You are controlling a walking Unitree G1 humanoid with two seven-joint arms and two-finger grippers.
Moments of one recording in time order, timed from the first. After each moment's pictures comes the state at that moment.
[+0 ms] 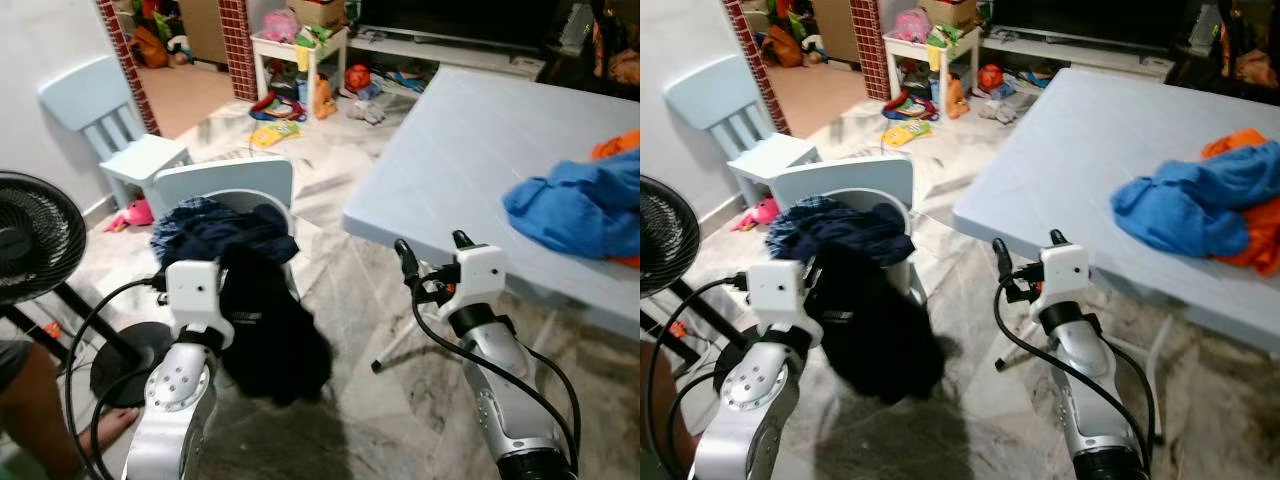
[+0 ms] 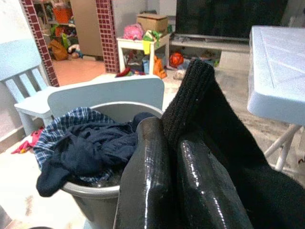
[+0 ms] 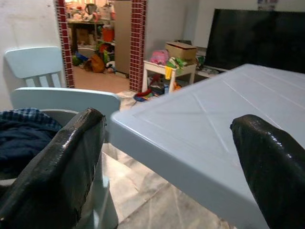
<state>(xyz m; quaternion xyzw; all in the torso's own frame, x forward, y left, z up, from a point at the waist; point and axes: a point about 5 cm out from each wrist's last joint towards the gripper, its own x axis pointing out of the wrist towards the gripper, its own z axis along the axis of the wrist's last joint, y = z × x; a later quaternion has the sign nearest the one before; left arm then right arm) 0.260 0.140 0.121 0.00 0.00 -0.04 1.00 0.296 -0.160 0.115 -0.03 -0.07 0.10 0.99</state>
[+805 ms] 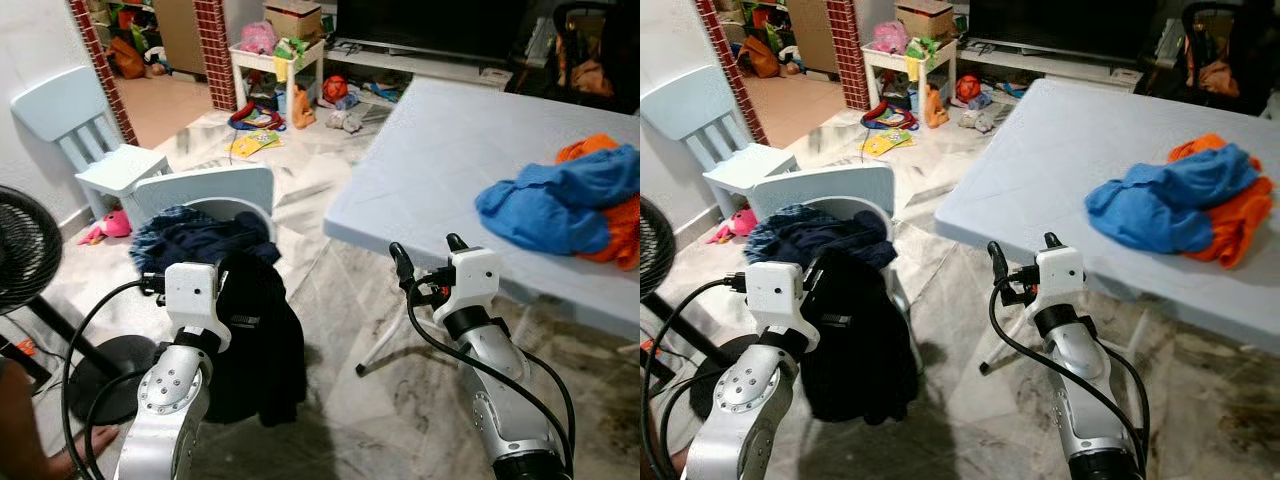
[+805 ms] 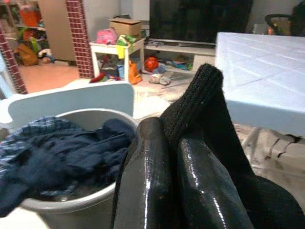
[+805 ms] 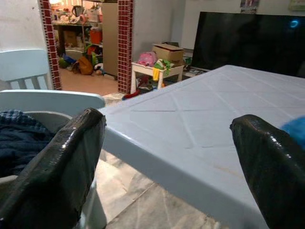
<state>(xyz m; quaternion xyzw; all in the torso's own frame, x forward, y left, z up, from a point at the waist) 0.258 0.143 0.118 -0.01 0.00 -0.07 1.00 0.295 -0.155 0.113 -0.02 -0.07 0.11 0.99</state>
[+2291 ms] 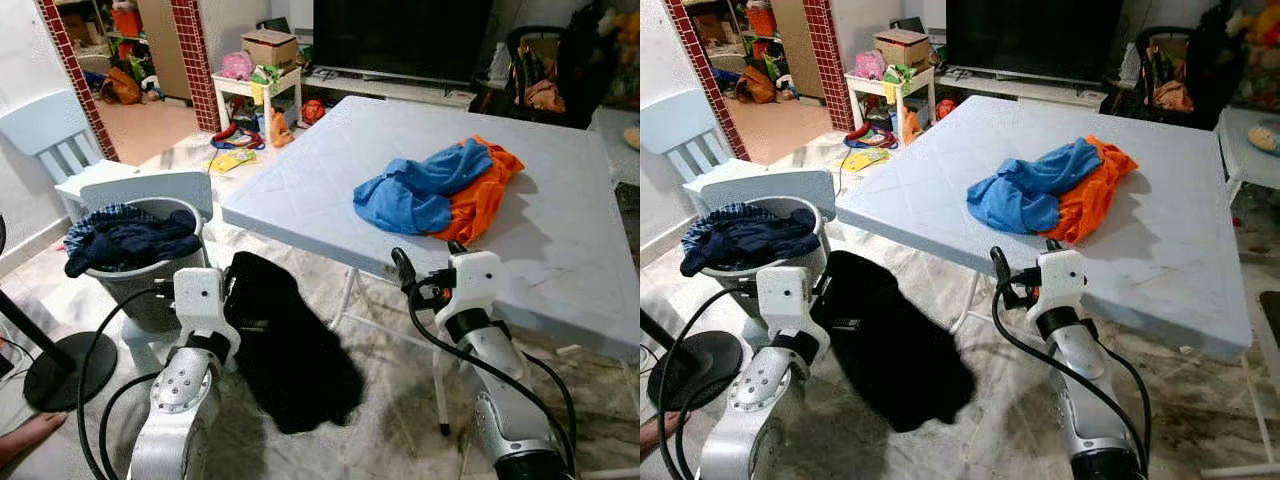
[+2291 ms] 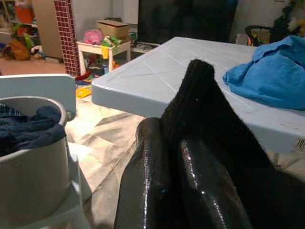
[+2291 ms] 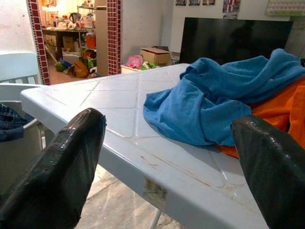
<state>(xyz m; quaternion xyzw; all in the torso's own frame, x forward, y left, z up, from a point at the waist) 0.258 0.138 0.109 -0.05 0.03 -0.06 1.00 0.295 -0.157 0.106 -0.02 -0.05 0.10 0.99</state>
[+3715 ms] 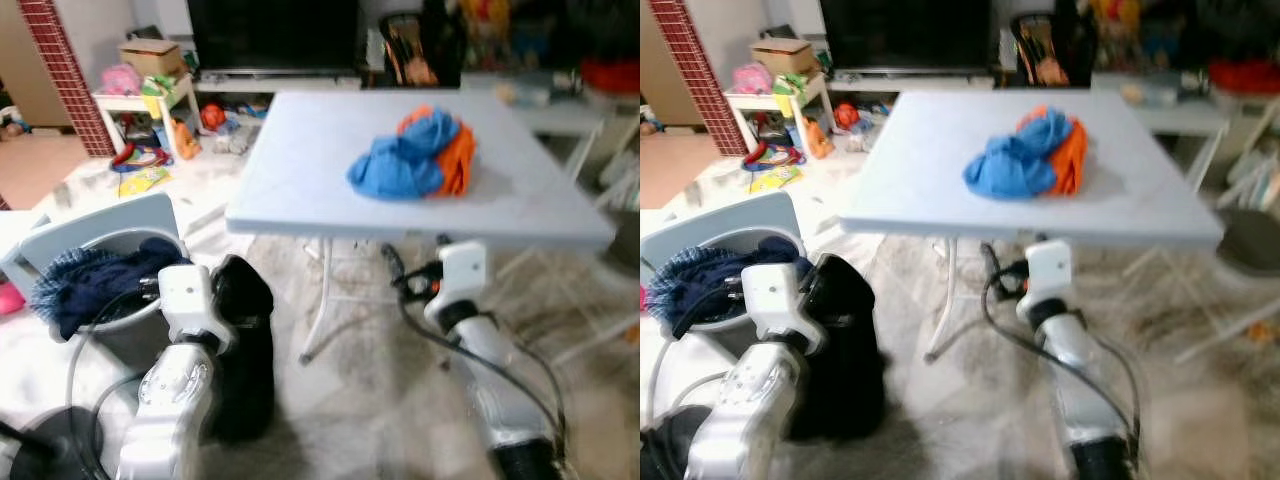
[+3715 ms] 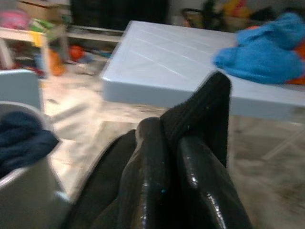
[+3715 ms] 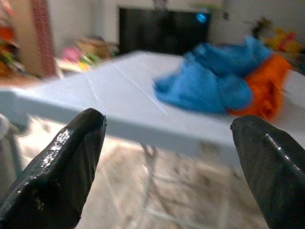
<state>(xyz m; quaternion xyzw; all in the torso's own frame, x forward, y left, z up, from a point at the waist) 0.261 0.130 0.108 -0.09 0.05 -0.07 0.99 0.300 -0.165 0.105 -0.06 -0.02 0.09 0.99</state>
